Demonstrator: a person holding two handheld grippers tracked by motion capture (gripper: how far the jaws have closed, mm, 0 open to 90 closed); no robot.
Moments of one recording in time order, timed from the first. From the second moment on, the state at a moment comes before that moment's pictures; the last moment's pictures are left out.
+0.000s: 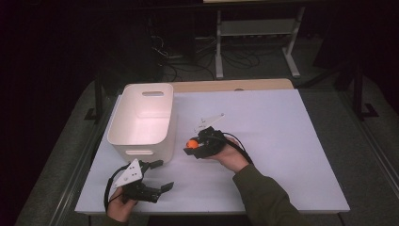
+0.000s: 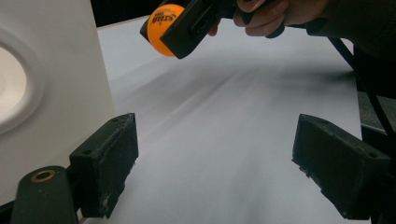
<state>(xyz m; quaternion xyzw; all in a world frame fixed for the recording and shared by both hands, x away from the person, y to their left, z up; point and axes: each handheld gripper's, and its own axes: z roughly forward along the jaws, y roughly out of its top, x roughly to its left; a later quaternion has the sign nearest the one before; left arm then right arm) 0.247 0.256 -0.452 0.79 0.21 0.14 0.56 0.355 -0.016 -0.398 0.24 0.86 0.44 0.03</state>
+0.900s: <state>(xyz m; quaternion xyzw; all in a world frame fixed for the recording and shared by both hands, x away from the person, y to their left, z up) 0.248 0.256 -0.451 0.79 0.21 0.14 0.56 0.351 -0.026 -0.375 0.24 0.86 0.45 0.04</state>
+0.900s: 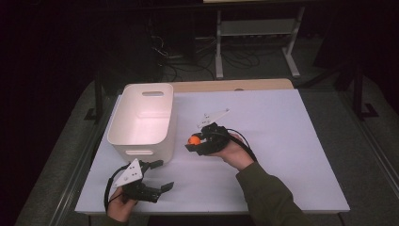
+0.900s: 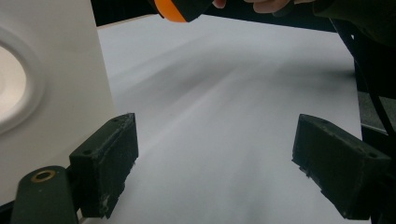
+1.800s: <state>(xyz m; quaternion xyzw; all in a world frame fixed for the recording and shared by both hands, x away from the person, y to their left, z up) 0.248 0.256 -0.451 0.79 0.21 0.14 0.56 0.349 -0.032 -0.348 0.23 0.85 0.47 0.05</state>
